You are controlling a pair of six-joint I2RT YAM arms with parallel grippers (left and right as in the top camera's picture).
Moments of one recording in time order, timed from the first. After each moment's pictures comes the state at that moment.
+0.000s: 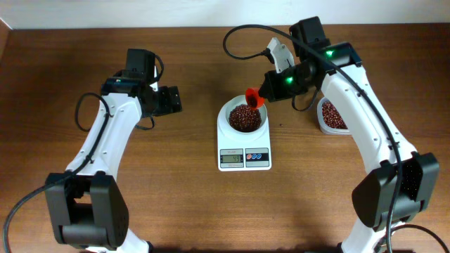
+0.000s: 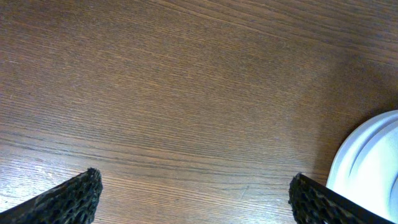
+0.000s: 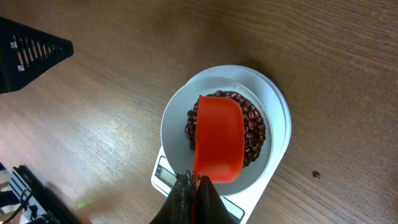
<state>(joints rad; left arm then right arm) -0.07 1.75 1.40 -0.85 -0.03 -0.27 0.29 1.91 1.80 -1.07 -0.48 0.02</state>
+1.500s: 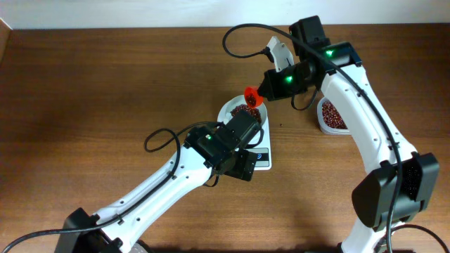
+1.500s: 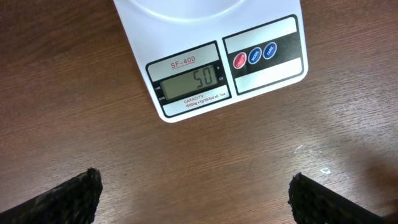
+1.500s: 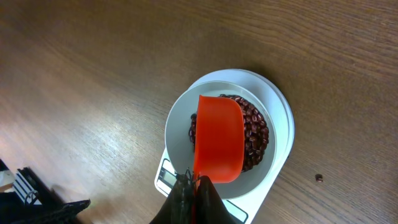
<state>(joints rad) -0.76 1.55 1.24 -1.02 -0.08 -0.44 0.29 1.91 1.81 -1.06 -0.48 0.03</state>
